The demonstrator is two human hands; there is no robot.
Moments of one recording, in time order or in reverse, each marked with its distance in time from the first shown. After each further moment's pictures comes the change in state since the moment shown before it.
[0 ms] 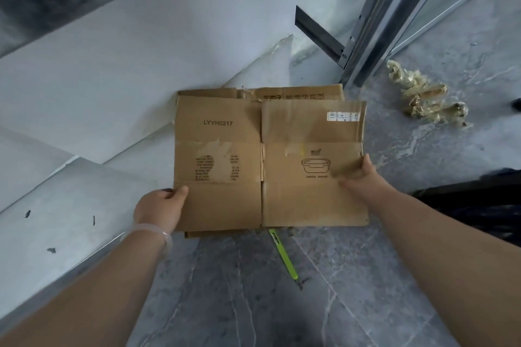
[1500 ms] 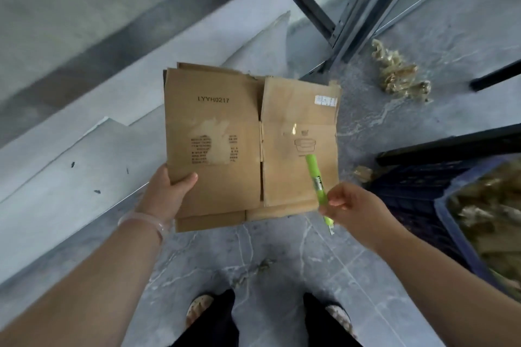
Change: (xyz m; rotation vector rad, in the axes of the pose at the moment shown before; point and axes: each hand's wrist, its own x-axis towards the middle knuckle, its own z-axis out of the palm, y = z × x) left_hand -0.129 0.001 -0.079 -0.681 -0.200 0.032; right_hand -0.218 0.017 -0.029 -0.048 -0.166 -0.201
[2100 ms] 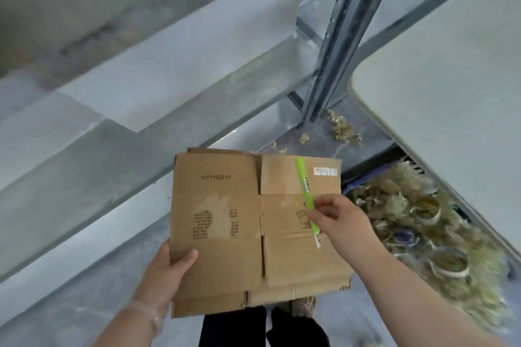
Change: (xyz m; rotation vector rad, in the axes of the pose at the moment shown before) left_hand -0.373 0.150 -0.133 -0.068 -0.028 -0.171; right_hand -0.336 -0.210 -0.115 0.178 0.109 -0.096
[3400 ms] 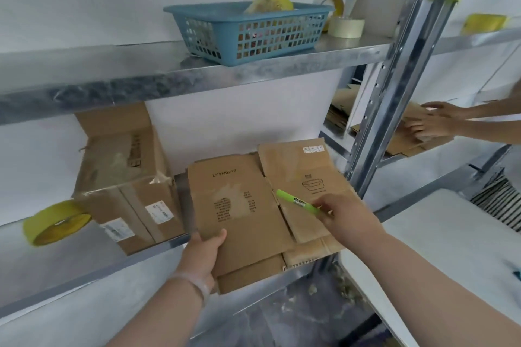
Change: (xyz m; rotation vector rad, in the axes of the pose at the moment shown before) left_hand -0.146 0.289 -0.047 -0.607 0.002 0.322; right_hand -0.090 -0.342 -0.092 -0.889 0.238 -0.663
